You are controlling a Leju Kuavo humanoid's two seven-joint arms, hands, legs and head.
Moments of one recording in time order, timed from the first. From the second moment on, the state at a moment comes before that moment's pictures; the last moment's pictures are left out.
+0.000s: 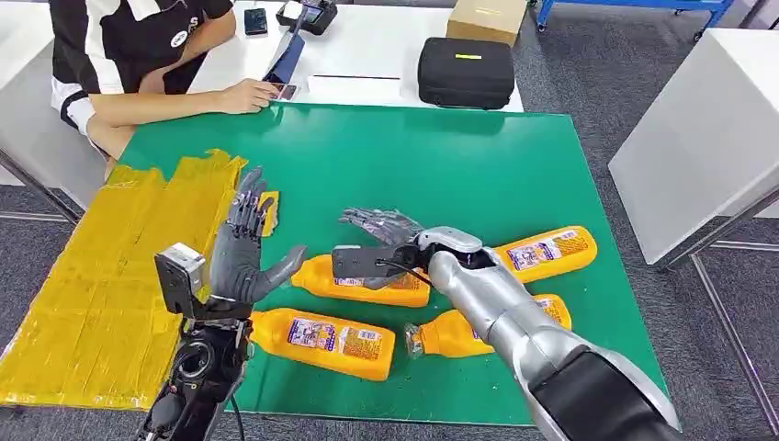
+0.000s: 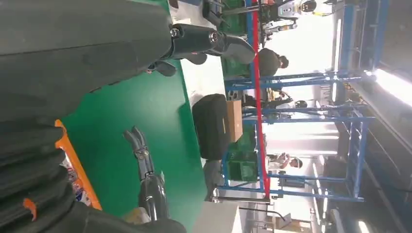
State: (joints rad) left arm -0.20 -0.13 -0.30 -1.30 0.01 0.03 -0.51; right arm -0.82 0.14 0.52 -0.41 0.80 0.32 -0.35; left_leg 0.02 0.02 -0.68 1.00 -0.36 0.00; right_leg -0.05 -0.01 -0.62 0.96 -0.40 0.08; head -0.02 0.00
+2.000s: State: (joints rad) left arm -0.21 -0.13 -0.29 -1.27 0.02 0.03 -0.50; right arm -0.78 0.16 0.69 -0.31 0.89 0.36 -0.13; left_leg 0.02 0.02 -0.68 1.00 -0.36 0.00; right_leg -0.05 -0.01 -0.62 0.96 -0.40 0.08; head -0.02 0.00
